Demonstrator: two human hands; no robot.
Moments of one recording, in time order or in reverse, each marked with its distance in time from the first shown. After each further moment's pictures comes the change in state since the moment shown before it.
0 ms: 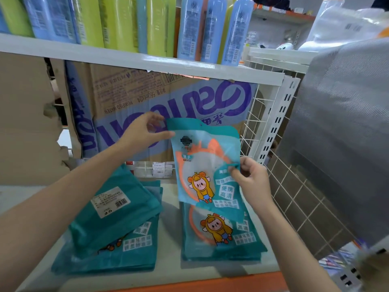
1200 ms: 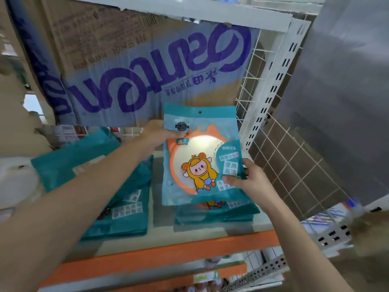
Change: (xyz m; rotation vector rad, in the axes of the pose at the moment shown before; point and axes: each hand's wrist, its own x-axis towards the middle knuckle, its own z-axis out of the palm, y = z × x) left_hand -0.014 -0.031 0.094 -0.398 -0.246 -0.410; right_hand -0.042 0.054 -0.020 -0.082 -0.208 0.387
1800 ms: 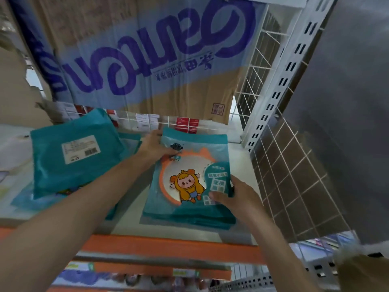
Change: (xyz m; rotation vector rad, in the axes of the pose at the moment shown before) left_hand -0.002 -0.042 0.067 0.188 0.322 -0.098; right_hand 0.018 0.051 -0.032 -0.380 -0.253 -0.008
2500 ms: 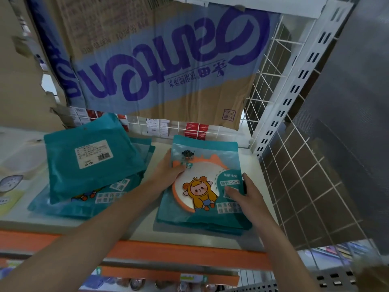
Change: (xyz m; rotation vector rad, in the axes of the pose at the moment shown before) left_hand -0.020 -0.038 0.010 -0.180 -0.119 0.017; right_hand 0.013 0.002 0.013 0.524 0.044 0.018
